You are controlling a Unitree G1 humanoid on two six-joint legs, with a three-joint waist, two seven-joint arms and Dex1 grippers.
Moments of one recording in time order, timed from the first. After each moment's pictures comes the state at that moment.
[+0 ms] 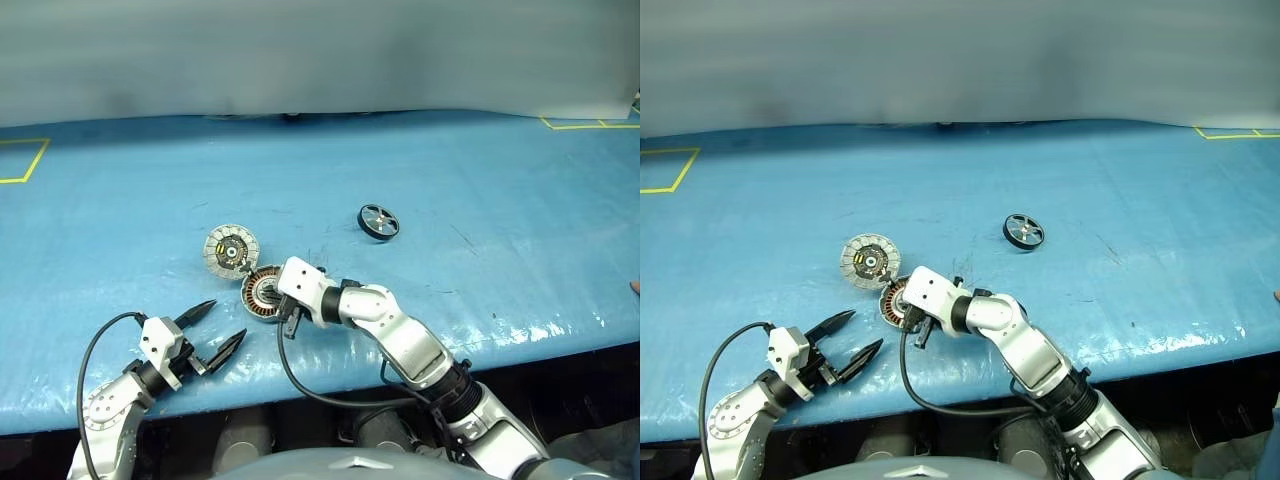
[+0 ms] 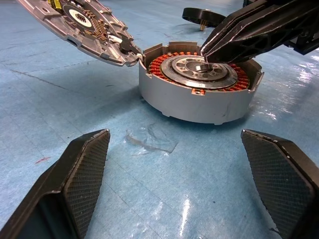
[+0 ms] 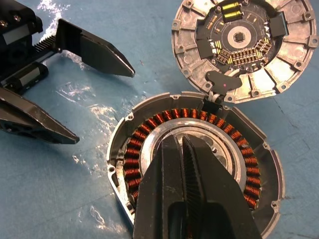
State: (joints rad) left arm 0.31 0.40 0.11 0.08 -0.36 -0.29 -0.91; right arm -0.34 -0.21 0.58 -0.17 -0.03 0.52 0.63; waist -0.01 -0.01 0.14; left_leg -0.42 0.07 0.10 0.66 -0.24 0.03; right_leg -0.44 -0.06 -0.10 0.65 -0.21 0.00
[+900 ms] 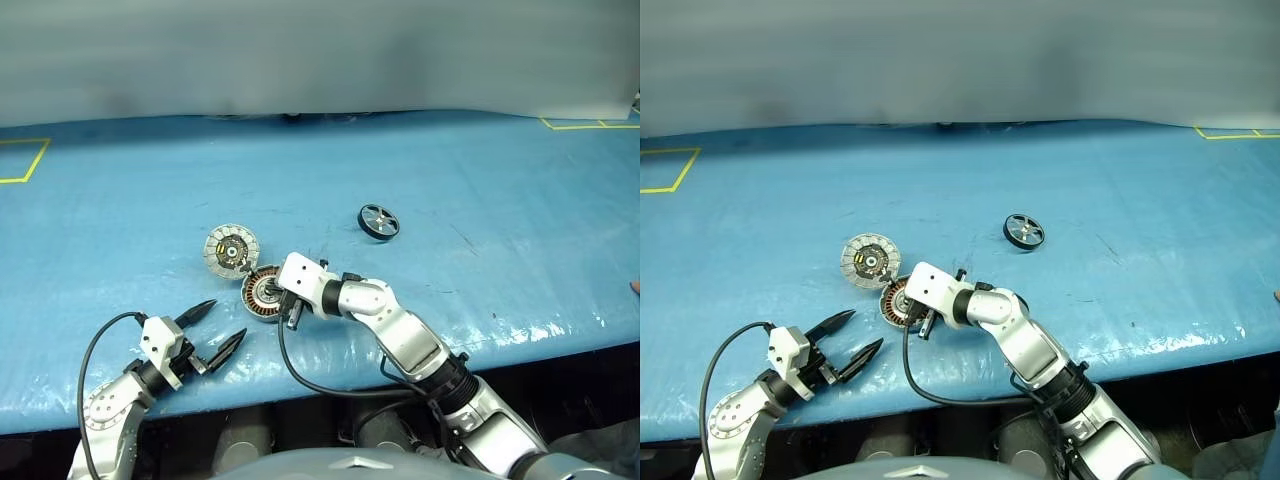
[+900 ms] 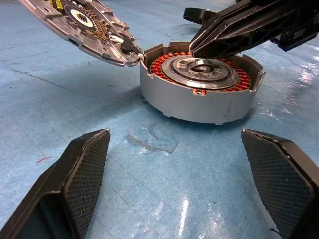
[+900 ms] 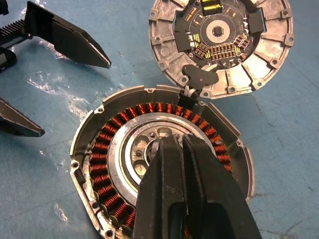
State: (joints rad) left arm 0.31 0.40 0.11 0.08 -0.36 -0.29 -0.90; right arm -0.37 -0.21 0.57 -0.12 -0.08 0.47 0.62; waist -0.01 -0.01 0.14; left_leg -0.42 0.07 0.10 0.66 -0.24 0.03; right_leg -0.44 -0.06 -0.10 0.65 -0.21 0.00
